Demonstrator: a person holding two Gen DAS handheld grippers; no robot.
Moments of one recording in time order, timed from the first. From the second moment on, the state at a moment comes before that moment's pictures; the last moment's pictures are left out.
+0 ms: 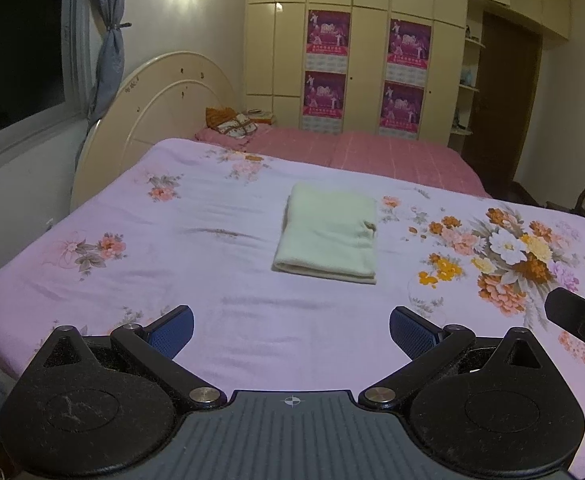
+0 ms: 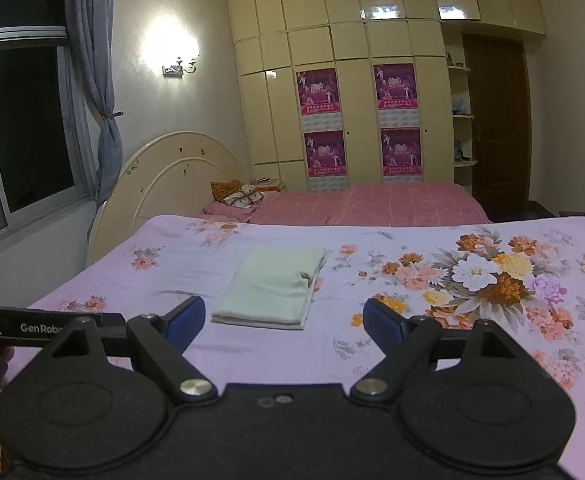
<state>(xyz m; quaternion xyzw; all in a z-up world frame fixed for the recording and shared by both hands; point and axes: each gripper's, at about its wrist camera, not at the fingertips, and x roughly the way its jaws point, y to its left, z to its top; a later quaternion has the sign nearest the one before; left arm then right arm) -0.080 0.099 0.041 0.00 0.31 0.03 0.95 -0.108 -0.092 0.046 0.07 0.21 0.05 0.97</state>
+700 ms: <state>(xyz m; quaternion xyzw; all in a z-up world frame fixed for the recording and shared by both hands) -0.080 0.105 0.040 0.01 0.32 0.03 0.95 -0.102 -0.082 0.039 0.08 0.22 0.05 0.97</state>
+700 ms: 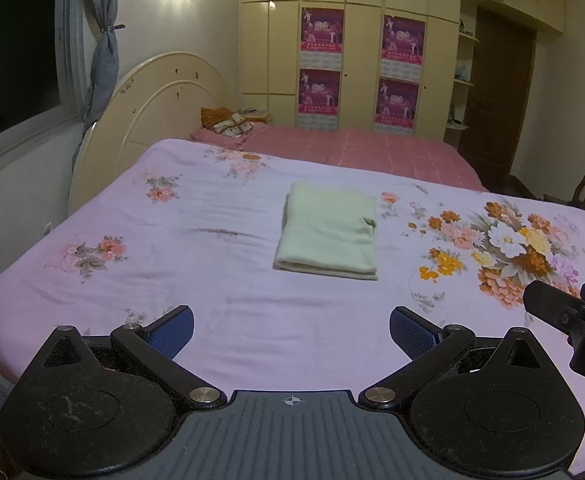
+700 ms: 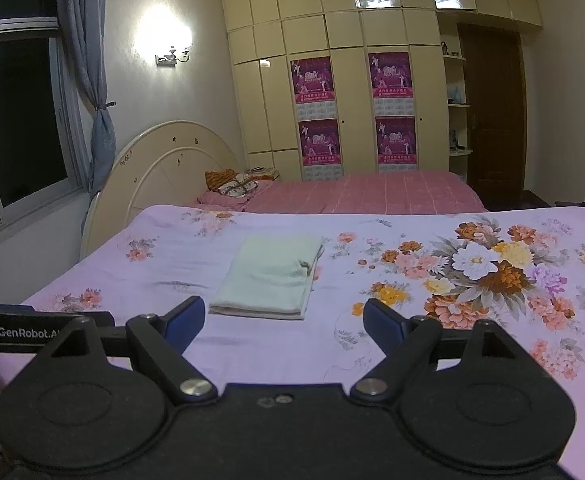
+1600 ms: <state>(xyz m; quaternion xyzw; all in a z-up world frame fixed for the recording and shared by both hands) -0.071 0.094 0.035 0.01 0.32 0.02 0.95 -0.095 -0.091 0.034 0.08 0.23 0.05 0.97</state>
